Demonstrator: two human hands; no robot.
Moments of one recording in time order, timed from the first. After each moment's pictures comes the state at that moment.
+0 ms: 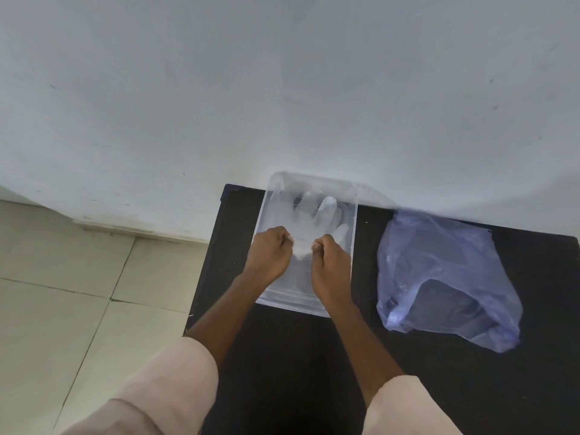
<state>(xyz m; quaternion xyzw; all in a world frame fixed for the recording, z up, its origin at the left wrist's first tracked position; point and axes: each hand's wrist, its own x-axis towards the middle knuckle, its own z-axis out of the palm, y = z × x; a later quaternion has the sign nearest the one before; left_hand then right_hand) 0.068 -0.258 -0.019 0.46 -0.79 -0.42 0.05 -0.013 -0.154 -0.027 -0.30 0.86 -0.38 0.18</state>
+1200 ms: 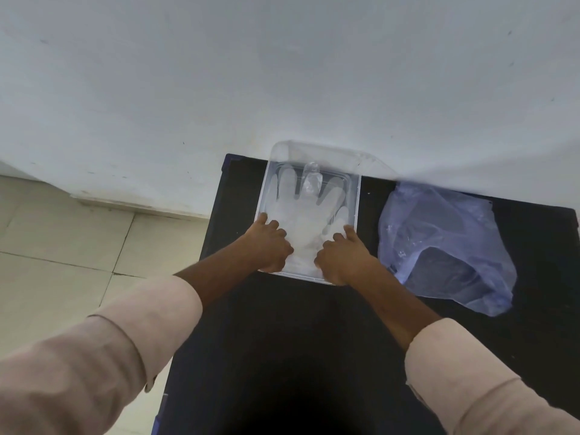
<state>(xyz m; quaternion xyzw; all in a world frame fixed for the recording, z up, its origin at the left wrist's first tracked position) 0.095 -0.252 -0.018 0.07 -0.93 0.02 -0.36 -0.024 -0.130 0.003 -0.61 0.68 0.30 0.26</state>
